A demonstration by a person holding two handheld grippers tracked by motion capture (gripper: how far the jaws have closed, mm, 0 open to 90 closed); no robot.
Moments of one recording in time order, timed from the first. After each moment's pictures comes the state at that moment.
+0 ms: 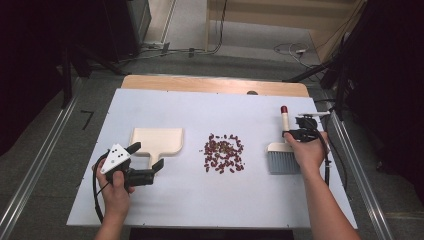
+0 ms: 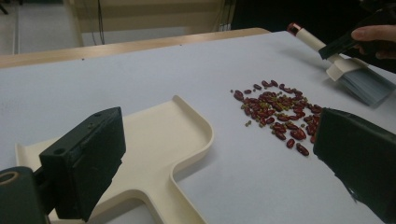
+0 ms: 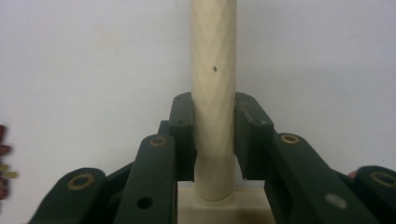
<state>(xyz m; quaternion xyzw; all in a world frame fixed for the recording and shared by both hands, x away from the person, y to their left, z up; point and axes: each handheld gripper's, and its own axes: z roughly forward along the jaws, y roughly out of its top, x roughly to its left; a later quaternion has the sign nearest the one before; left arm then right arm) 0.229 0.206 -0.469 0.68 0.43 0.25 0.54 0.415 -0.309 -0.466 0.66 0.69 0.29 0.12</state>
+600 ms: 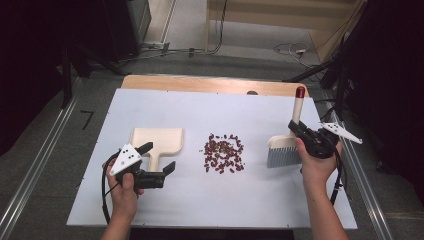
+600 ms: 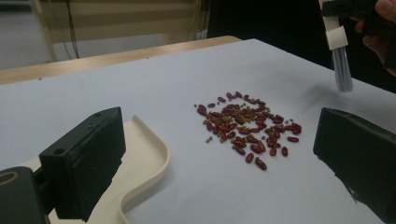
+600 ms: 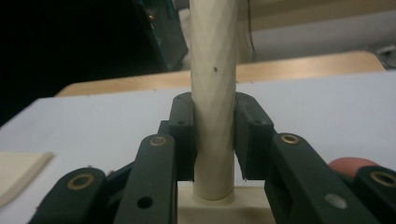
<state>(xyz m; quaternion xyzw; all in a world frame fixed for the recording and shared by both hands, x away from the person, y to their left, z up) 0.225 0.177 -0.452 0.70 0.39 0.23 0.56 0.333 -0.306 -0.422 0.51 0.62 0.54 0.24</state>
